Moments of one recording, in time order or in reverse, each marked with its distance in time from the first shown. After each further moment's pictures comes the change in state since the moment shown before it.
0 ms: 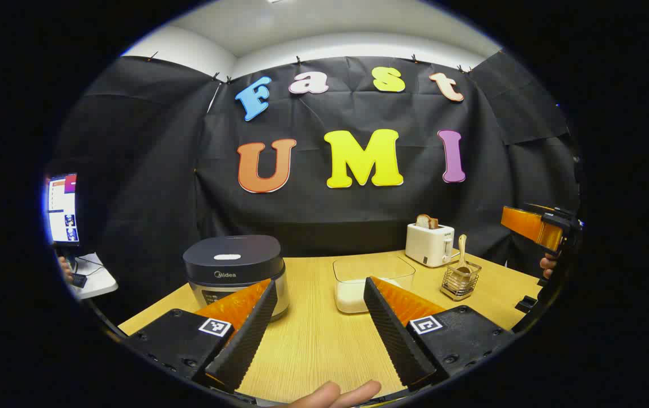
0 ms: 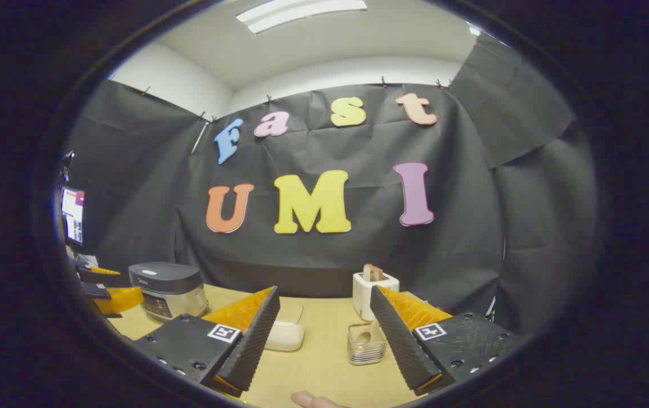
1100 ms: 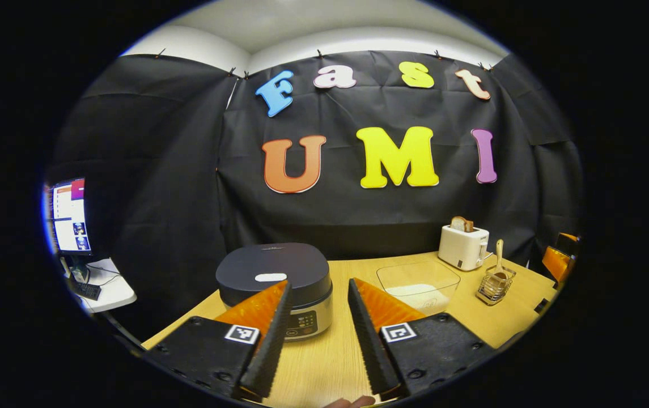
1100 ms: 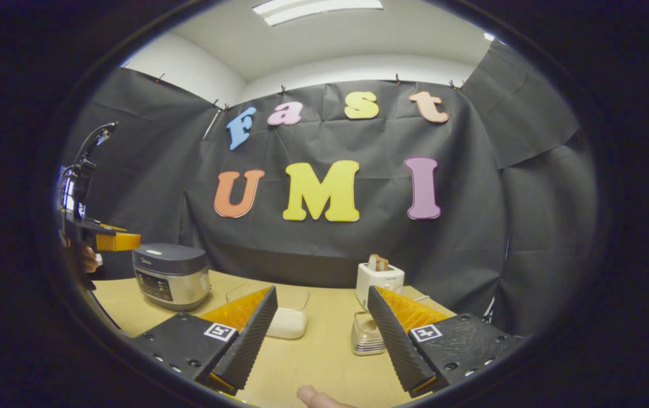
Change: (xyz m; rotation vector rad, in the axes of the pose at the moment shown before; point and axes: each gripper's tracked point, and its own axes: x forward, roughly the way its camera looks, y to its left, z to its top) left arm 0.053 0.084 0.014 -0.009 0.093 0.085; right arm -0.007 0.007 -0.035 -0.001 0.059 0.027
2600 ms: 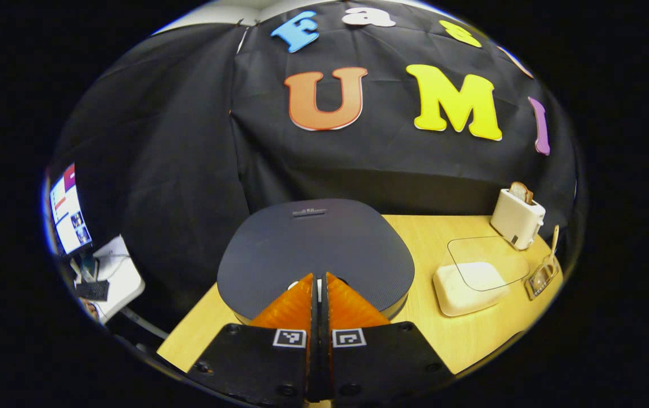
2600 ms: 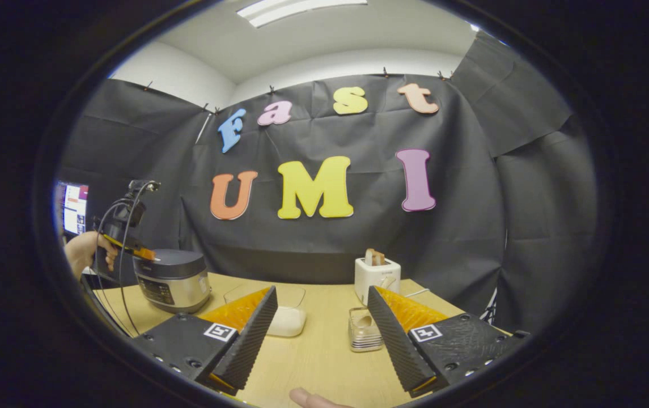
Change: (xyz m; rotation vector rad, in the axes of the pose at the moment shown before) left arm 0.102 0.073 -0.046 -0.012 0.328 0.133; right arm -0.007 -0.018 0.009 0.058 0.003 -0.001
